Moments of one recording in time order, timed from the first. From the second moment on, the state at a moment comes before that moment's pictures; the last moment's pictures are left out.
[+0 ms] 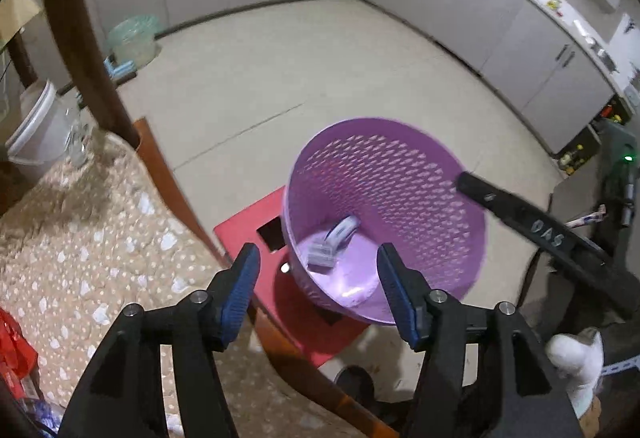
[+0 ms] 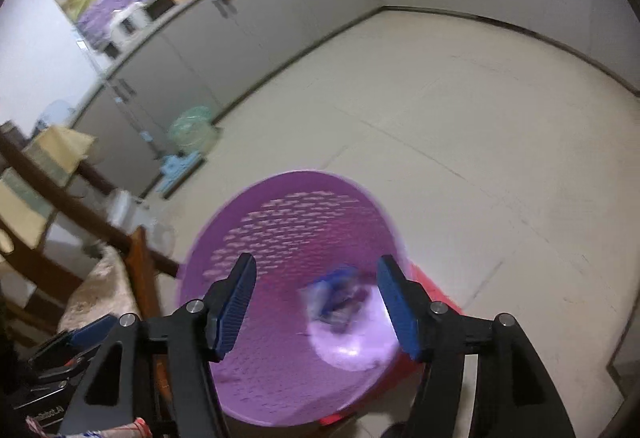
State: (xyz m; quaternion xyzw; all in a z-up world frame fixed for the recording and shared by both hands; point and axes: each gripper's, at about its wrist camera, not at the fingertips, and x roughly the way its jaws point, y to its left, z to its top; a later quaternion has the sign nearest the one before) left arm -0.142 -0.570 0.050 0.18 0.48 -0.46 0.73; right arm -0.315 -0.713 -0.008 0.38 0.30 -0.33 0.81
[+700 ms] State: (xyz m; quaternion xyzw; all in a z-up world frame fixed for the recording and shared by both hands) left arm -0.133 -0.575 -0.001 0.21 0.57 -0.41 0.68; right arm -0.342 -0.733 -0.068 0.51 0.36 -0.30 0.72
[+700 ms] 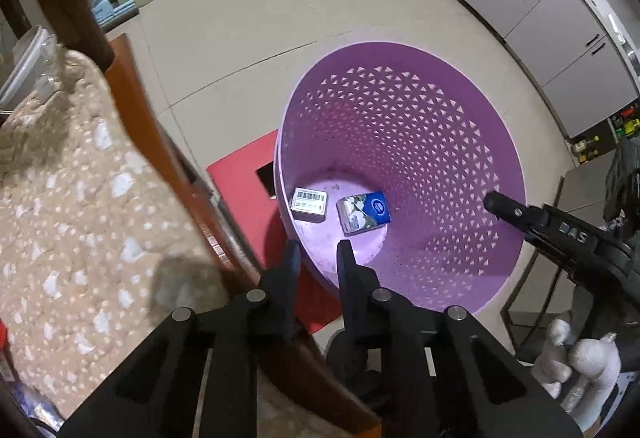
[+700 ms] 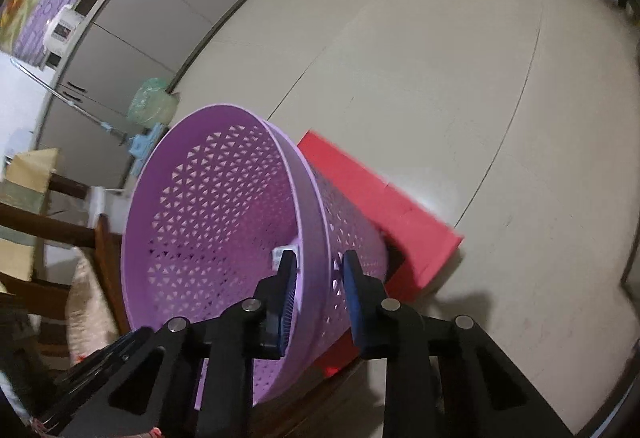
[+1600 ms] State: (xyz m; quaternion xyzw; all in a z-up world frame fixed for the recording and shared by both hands) left arm -0.146 -0.418 0.119 0.13 0.46 -0.41 0.78; right arm -0.281 -0.636 0.021 0.33 0.31 -0.28 0.85
